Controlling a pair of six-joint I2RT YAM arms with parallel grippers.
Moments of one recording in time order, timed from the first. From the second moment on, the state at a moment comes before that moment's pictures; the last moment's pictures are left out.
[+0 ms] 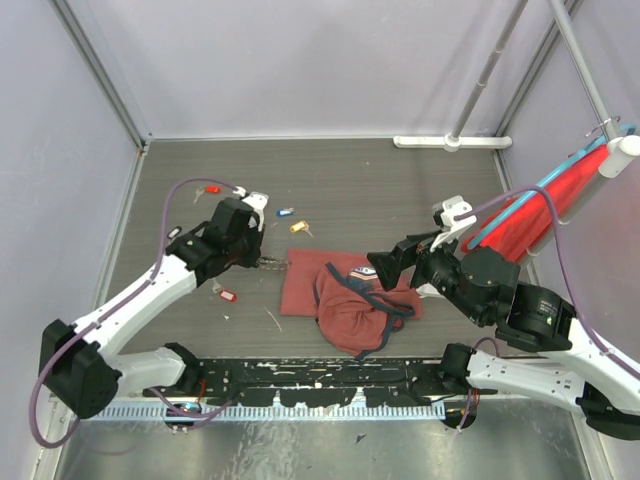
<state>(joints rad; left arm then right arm) -0.61 1.16 0.93 -0.56 -0.12 -0.20 1.09 0.67 1.10 -0.65 0.49 0.36</state>
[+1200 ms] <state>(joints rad) -0.61 0.70 0.91 -0.56 -0.09 -0.34 1.09 0.61 1.07 -0.74 0.57 0.40</state>
